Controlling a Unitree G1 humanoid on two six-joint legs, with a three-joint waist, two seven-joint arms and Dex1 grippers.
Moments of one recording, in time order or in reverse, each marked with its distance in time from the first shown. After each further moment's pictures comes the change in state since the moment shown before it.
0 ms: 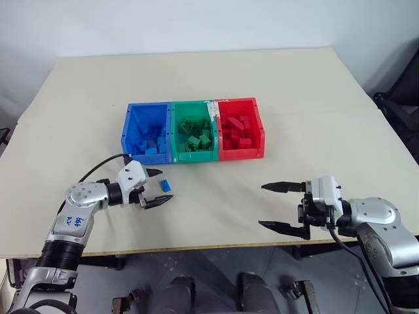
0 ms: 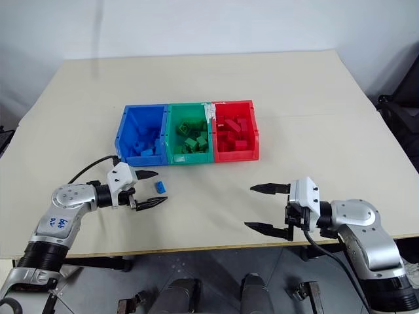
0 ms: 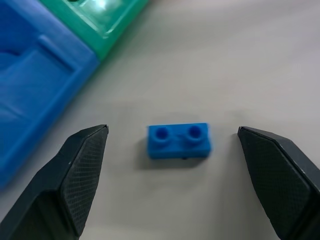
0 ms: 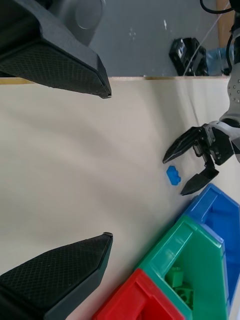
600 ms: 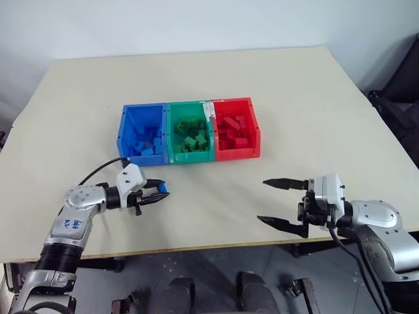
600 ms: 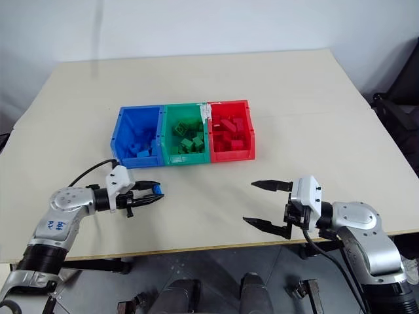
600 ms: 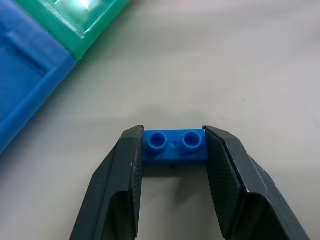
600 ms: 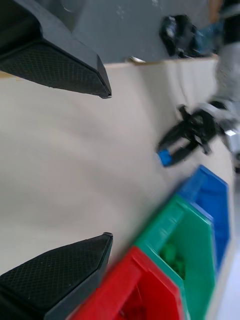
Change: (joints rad) left arm 0.075 -0.010 0.066 -0.027 -0.082 0.018 -0.038; right arm -0.018 0.052 -0.015 -0.031 0.041 0.017 -0.085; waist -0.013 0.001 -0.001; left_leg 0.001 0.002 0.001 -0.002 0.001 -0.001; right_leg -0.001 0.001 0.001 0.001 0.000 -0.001
